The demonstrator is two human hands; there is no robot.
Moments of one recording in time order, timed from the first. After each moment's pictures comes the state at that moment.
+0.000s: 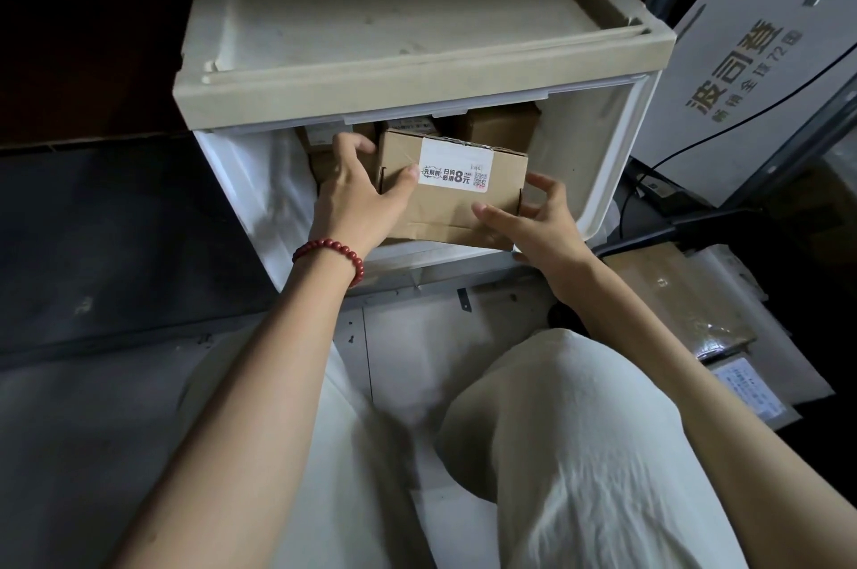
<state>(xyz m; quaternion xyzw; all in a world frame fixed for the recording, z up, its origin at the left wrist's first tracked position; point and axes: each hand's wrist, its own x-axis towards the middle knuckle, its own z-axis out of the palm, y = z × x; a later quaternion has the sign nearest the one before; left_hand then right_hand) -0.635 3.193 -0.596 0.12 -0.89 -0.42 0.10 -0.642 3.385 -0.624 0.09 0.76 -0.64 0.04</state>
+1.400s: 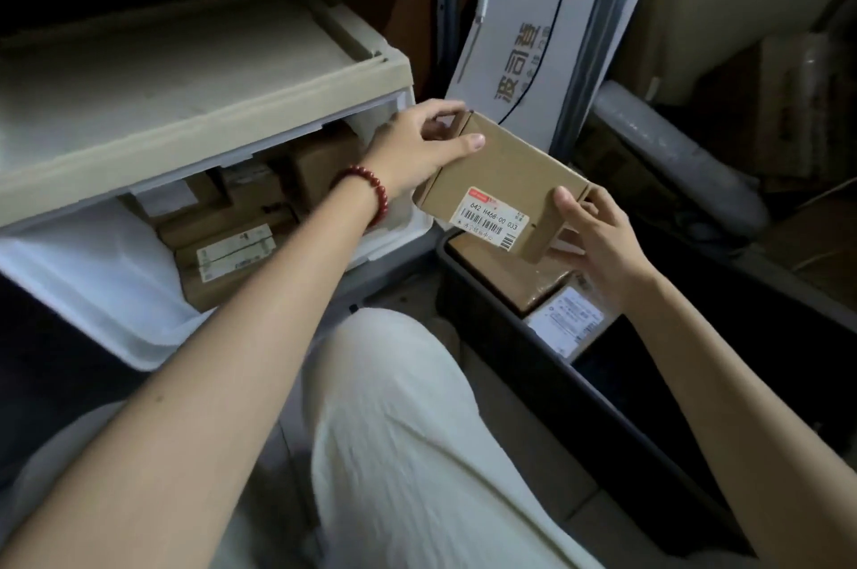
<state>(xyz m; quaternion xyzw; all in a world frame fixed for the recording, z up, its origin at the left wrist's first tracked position) -0.639 3.399 -0.517 -0.23 -0.84 -0.49 -0.08 -0.536 3.601 -0.605 0.16 0.65 -0.73 -0.12</state>
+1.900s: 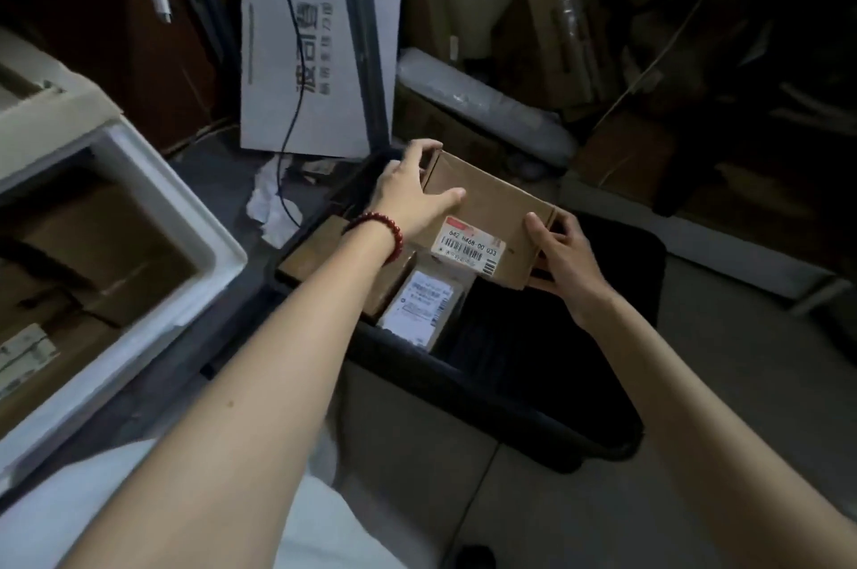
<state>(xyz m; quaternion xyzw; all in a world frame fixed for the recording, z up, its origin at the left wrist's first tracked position) -0.590 3.598 -0.584 -0.35 -0.84 -0.37 -0.16 -0.436 3.724 -0.651 0.38 0.58 -0.68 -0.21</state>
